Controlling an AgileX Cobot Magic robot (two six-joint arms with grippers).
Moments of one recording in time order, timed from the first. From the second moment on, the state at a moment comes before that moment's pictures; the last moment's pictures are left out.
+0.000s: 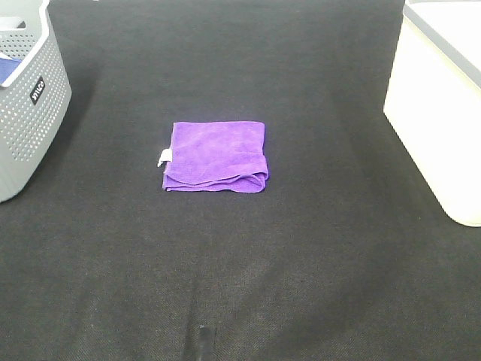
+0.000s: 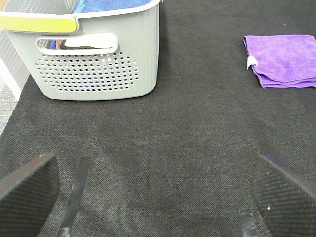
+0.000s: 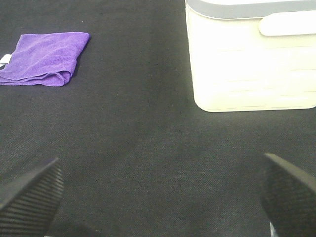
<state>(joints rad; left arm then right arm) 0.06 0.00 -0.51 -0.05 1.05 0.05 -0.01 0.00 -0.50 0.08 1.06 -0.04</state>
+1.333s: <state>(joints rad) 0.06 0.00 -0.51 -0.05 1.05 0.05 -0.01 0.00 -0.50 0.08 1.06 -0.04</state>
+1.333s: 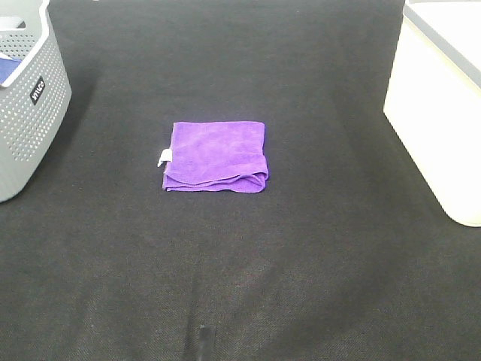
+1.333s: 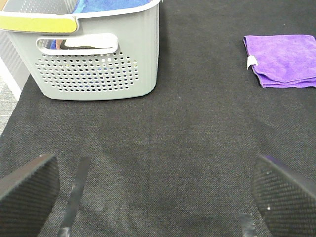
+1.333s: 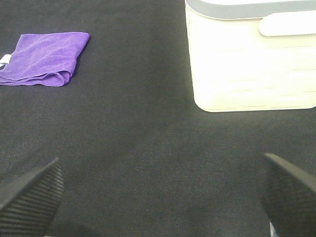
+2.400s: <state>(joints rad) 0.06 0.00 -0.51 -0.05 1.05 0.05 -0.01 0.00 -0.50 0.08 1.06 -0.04</state>
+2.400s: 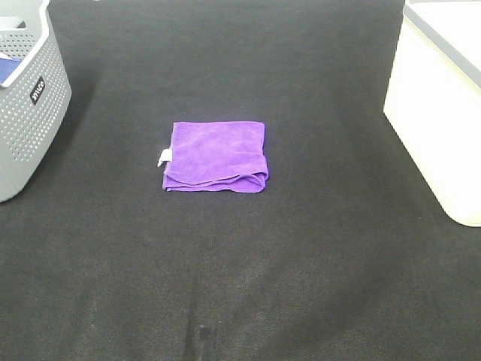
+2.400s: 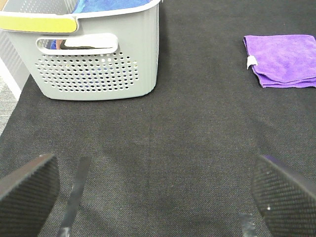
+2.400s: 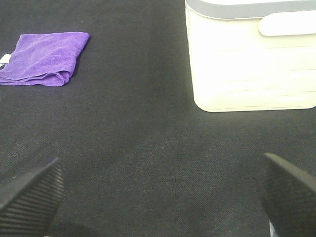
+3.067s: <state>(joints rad) 0.06 0.00 -0.51 -0.05 1.05 0.05 -0.01 0.00 -0.50 0.07 1.06 -0.04</state>
